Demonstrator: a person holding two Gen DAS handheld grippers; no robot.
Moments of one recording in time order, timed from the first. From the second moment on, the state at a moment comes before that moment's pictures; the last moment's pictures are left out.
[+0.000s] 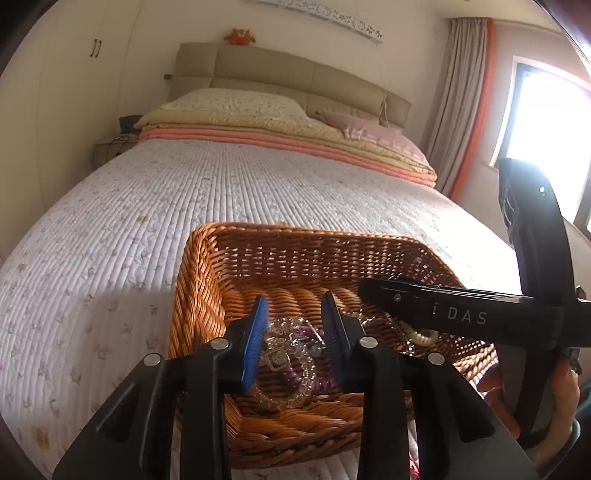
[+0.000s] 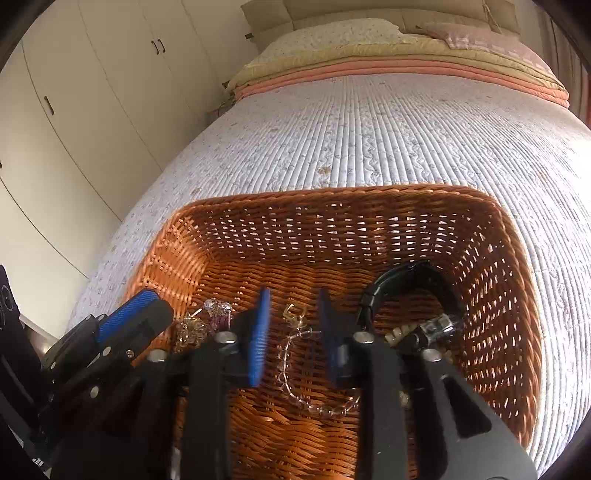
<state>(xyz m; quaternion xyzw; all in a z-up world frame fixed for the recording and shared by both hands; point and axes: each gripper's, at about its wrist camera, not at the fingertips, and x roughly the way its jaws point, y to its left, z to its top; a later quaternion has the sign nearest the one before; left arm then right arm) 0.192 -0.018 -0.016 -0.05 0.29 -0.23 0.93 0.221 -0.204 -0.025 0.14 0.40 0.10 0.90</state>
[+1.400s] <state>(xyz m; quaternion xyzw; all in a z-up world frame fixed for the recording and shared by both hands) 0.069 -0.006 -0.061 -0.02 0.39 -0.26 0.88 0.036 -0.179 -0.066 0.13 0.45 0.04 0.88</state>
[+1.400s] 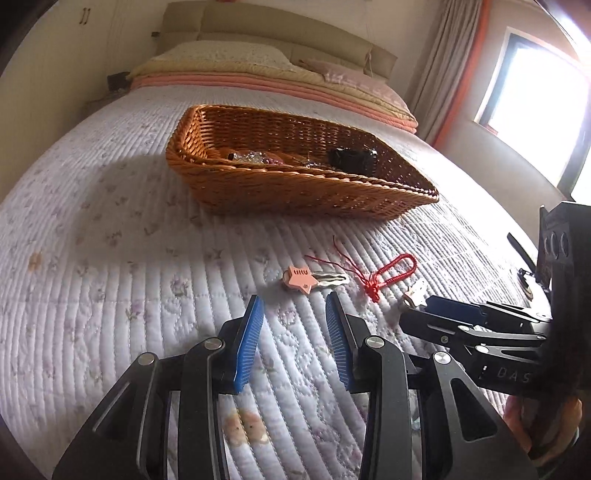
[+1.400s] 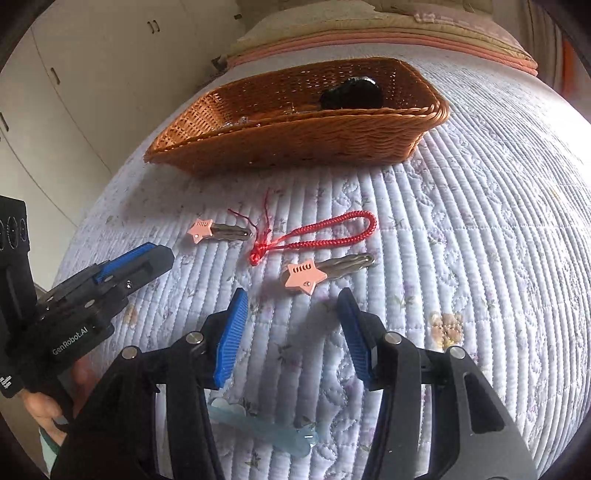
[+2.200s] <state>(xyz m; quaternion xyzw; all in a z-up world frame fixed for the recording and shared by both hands) 0.070 -0.047 -0.065 0.04 0.41 -0.31 0.86 0.006 -0.223 -0.063 0.14 0.41 0.01 0.90</state>
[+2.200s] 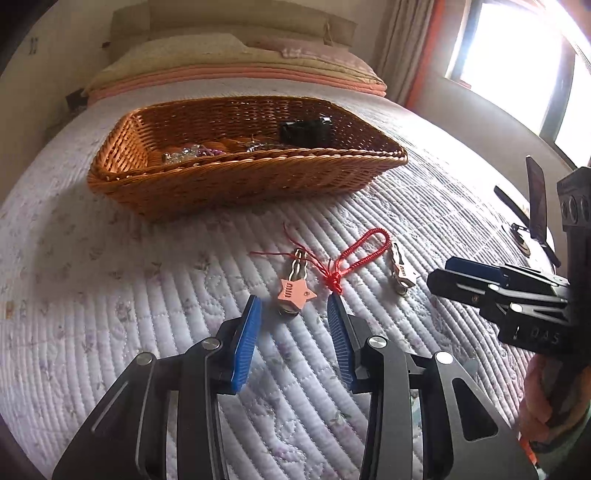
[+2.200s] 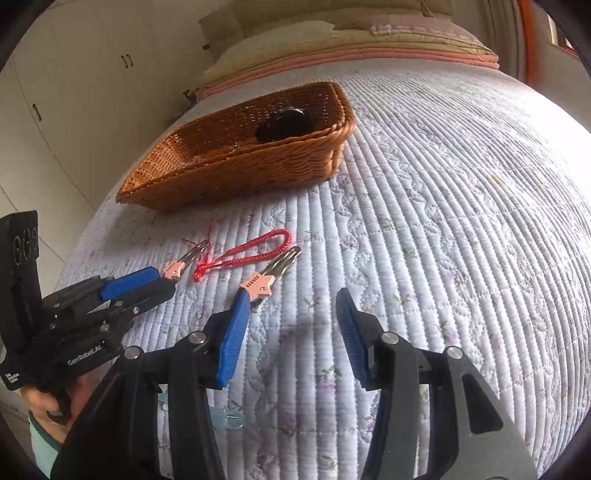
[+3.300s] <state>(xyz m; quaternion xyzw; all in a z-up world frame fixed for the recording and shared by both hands) 0.030 -0.016 -0.027 -0.01 0.34 -0.26 0.90 -0.023 -0.215 -0.025 0.05 0.35 0.03 0.93</state>
